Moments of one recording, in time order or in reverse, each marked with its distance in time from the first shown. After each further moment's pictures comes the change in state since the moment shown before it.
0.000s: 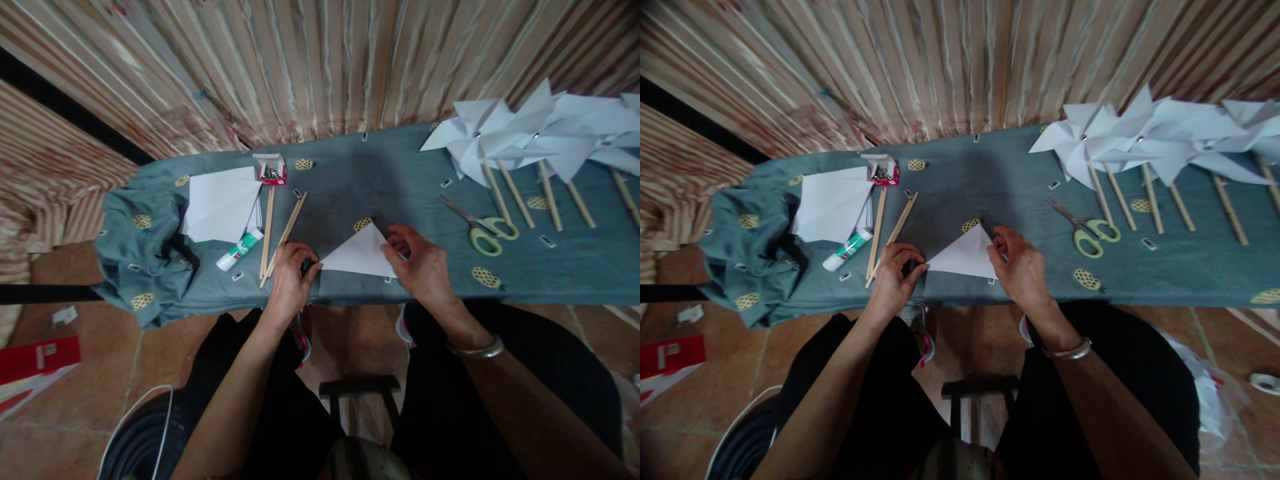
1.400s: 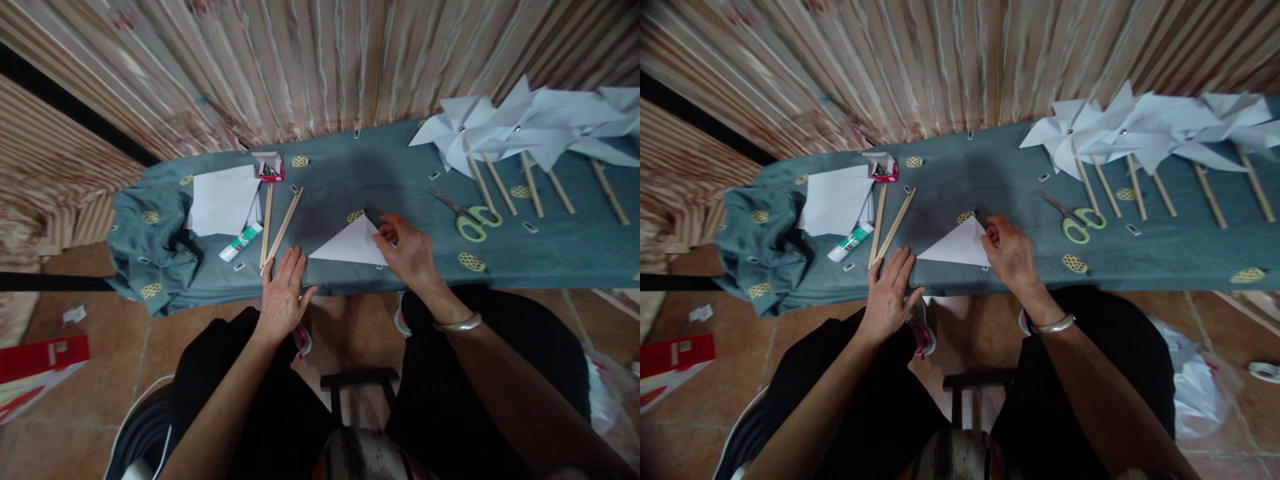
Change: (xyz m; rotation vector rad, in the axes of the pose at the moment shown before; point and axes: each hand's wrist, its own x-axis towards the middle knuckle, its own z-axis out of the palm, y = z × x) left_hand -0.060 -0.001 -0.003 0.352 -0.095 0.182; right_hand 0.002 0.001 0.004 0.031 0.013 0.015
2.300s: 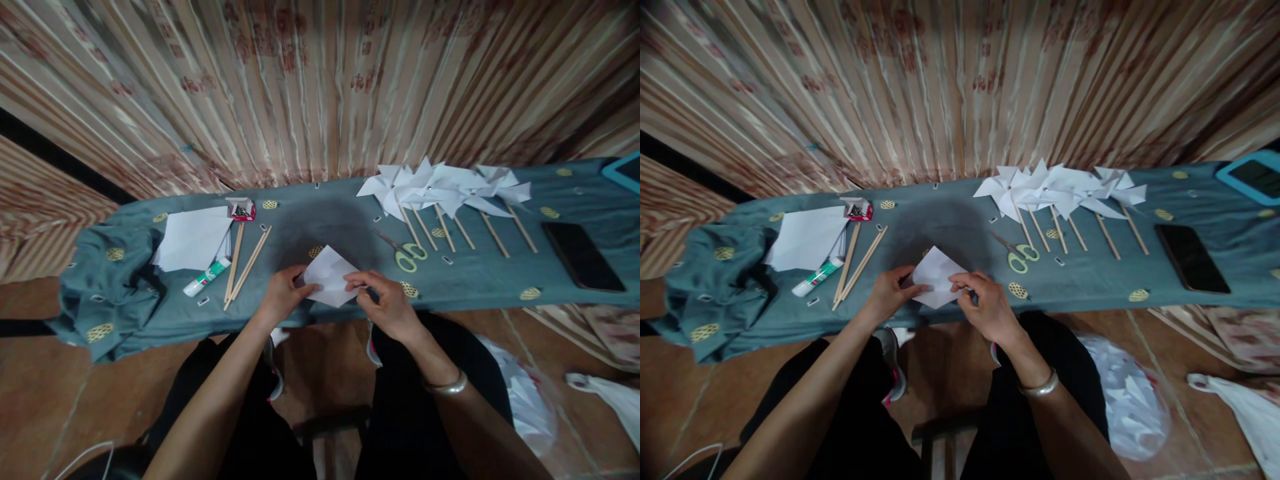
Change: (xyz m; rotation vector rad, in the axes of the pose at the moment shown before) left_hand 0.100 0.039 0.004 -0.731 -0.127 -0.269; right_hand -0.030 -0.014 -0.071 0.217 -0.166 -0.187
